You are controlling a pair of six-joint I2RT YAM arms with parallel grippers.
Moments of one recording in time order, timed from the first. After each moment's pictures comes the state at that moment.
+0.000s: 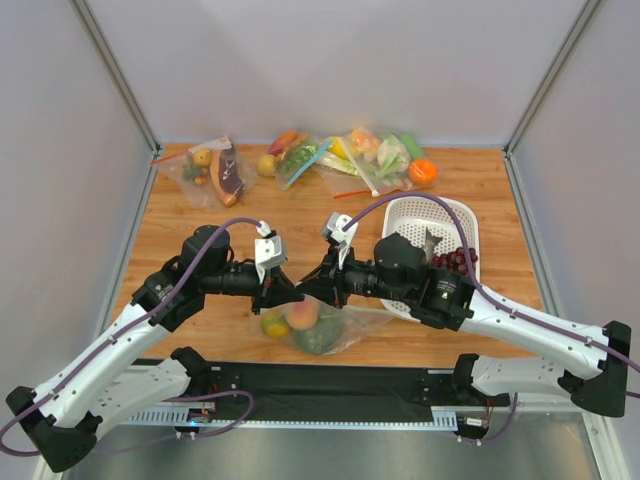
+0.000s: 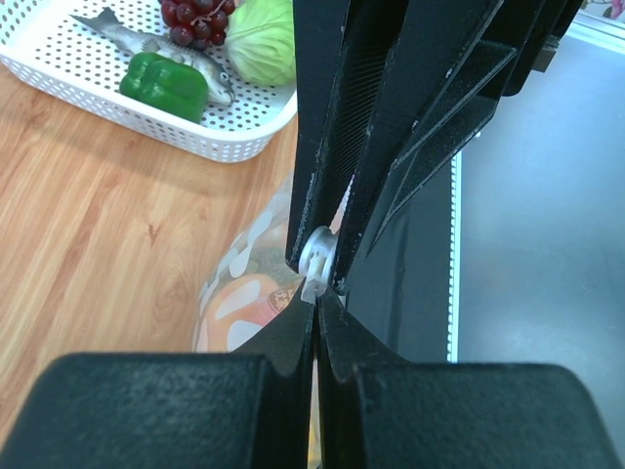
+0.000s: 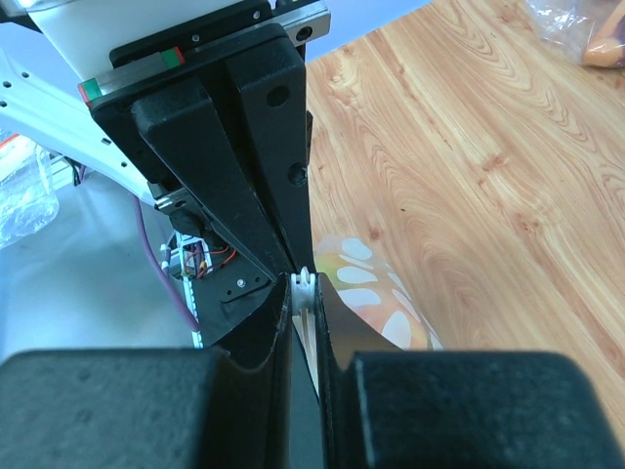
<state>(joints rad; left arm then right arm) -0.70 0.81 0.89 -0.49 0.74 0.08 1.13 1.10 1.03 -0.14 -0.17 0.26</state>
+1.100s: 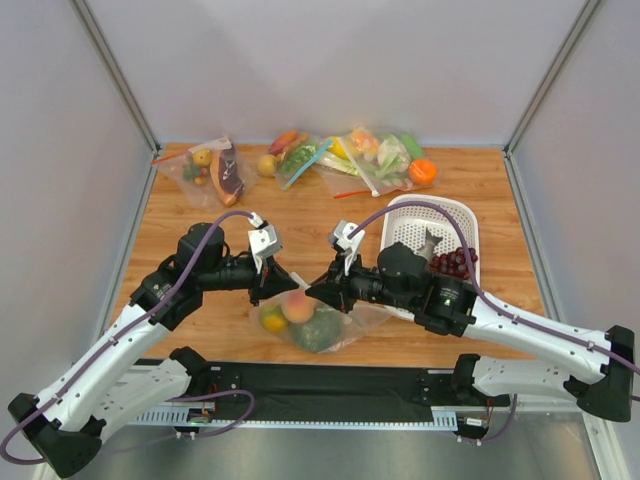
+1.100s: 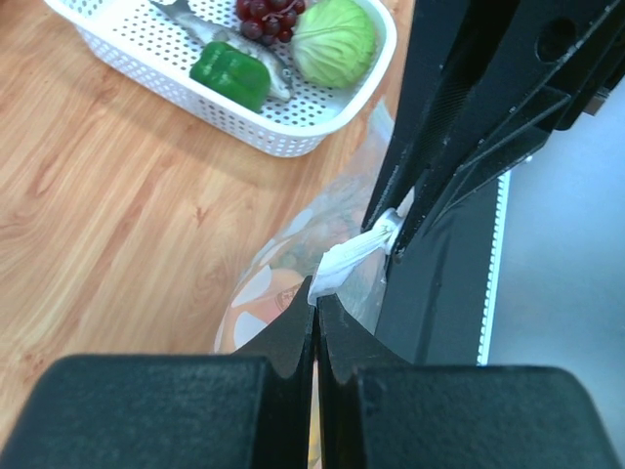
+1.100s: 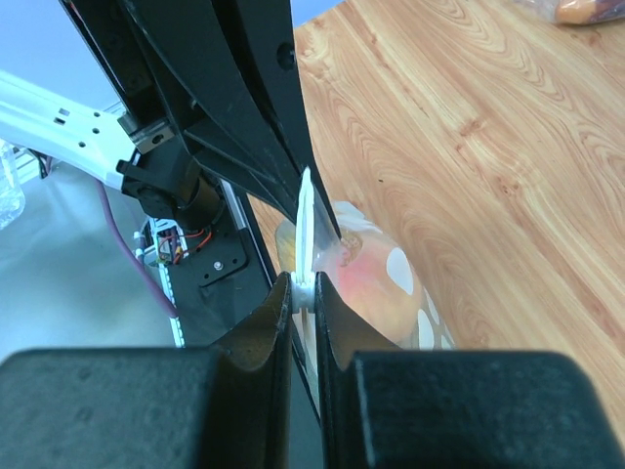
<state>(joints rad) -0.63 0.81 0.87 -0.47 0.68 0.05 1.13 1.04 0.94 -0.14 -0.12 0.27</state>
